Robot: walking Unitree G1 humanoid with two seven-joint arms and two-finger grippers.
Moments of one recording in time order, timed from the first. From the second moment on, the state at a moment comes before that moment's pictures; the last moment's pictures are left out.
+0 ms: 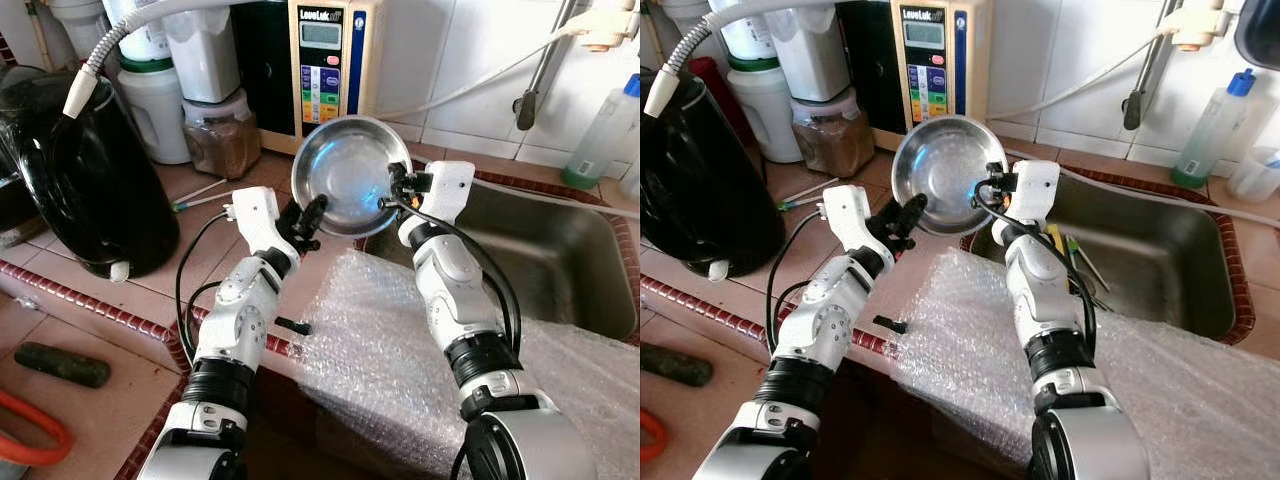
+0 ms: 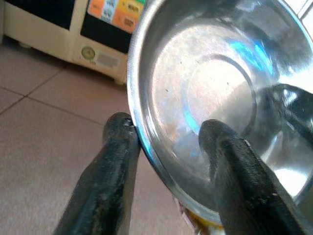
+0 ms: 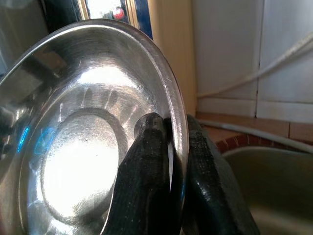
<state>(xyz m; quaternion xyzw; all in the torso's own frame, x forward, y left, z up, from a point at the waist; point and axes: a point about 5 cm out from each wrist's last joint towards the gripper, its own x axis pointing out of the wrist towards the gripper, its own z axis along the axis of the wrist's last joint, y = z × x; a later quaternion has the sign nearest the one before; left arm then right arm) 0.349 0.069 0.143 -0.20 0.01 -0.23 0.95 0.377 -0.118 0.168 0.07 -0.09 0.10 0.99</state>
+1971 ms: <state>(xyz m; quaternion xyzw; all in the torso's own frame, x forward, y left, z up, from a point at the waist) 0.318 0.026 0.134 -0.02 0.00 -0.40 0.92 0.355 -0.229 0.088 -0.07 0.11 -0.17 0.98</state>
